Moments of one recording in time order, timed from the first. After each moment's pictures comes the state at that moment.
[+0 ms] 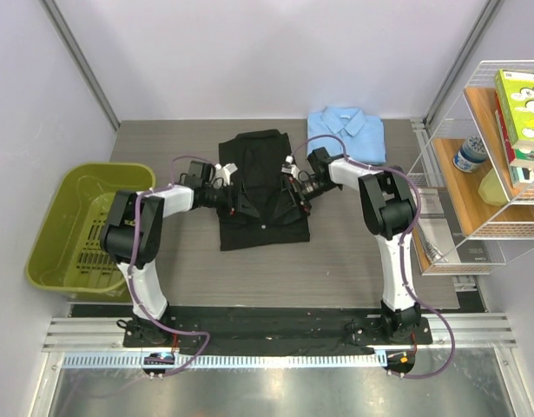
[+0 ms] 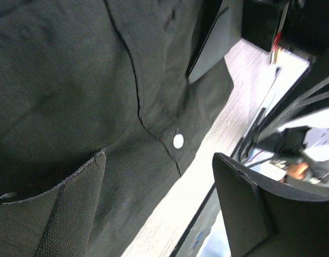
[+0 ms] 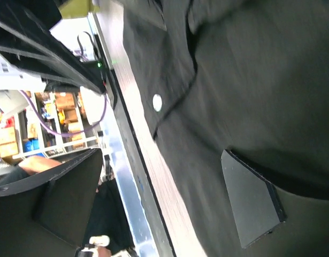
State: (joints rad) left arm -0.25 1.89 1.06 -0.12 0.85 -0.42; right arm 0.35 2.26 1.58 -0.71 -1.12 0.00
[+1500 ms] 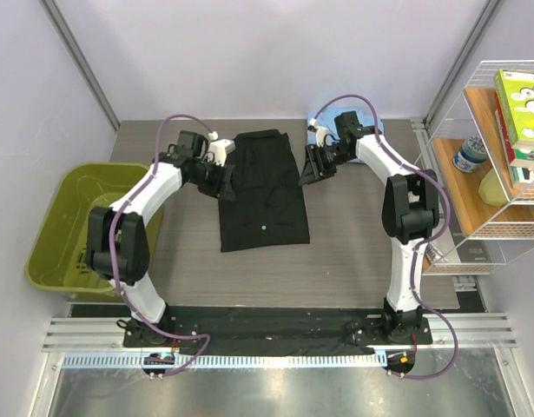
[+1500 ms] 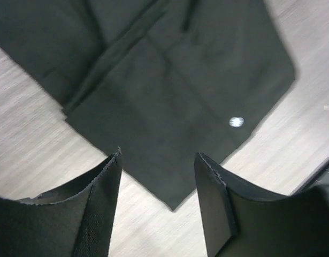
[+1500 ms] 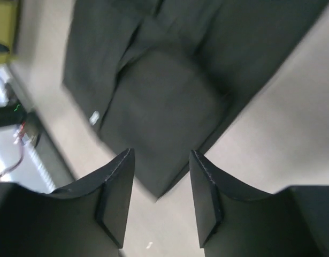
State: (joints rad) left arm -0.25 1.69 1.34 -0.62 0.50 0.11; right arm 0.21 2.09 1.74 -0.82 -0.78 -0.13
